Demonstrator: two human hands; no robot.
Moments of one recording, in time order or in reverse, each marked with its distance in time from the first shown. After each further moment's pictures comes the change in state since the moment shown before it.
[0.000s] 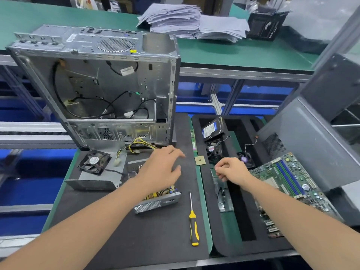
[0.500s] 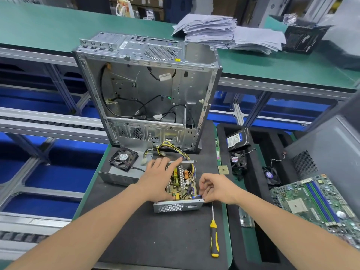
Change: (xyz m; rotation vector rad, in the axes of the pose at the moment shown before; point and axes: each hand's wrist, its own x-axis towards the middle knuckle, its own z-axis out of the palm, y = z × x) left_hand -0.051 -0.086 0.005 0.361 -0.231 -0.158; right_hand -0.011 -0.063 0.087 -0.074 -0.559 -0.314
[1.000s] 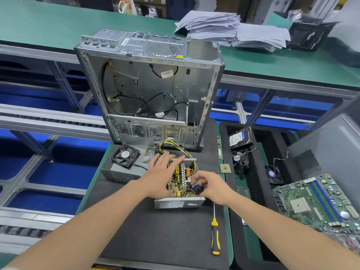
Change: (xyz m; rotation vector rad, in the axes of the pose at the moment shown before) left_hand 0.001 -0.001 -0.001 -0.095 -0.029 0.047; right_hand 0.012 -0.012 0.028 -0.085 0.139 -0.028
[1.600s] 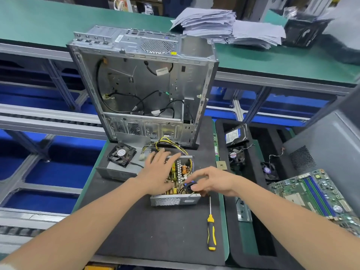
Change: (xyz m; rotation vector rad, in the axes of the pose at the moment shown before) left_hand 0.001 0.011 -0.007 0.035 0.007 -0.065; right_hand -0.006 -0.015 -0.035 0.447 -0.361 0.165
